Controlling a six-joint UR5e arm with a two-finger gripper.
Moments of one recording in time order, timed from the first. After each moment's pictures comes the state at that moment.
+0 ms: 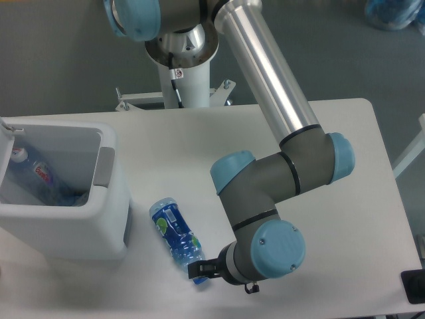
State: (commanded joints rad) arm 2.35 -2.44 -0.89 -1.64 1.36 0.19
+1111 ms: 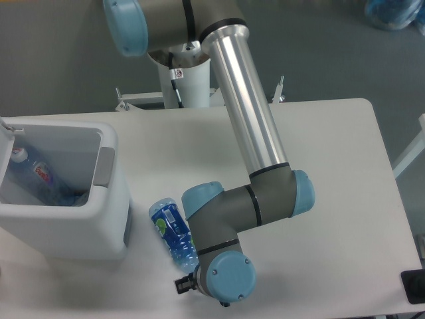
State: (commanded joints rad) arm 2.29 -2.48 -0.94 -1.55 1.47 0.00
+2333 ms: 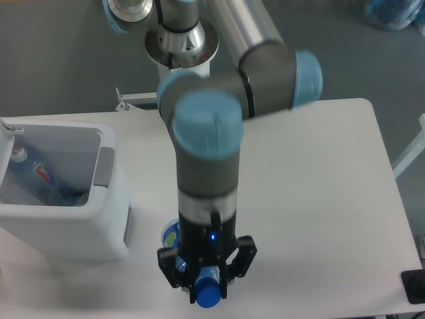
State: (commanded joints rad) arm 2.30 -2.07 -0.92 -0.95 1.37 0.07
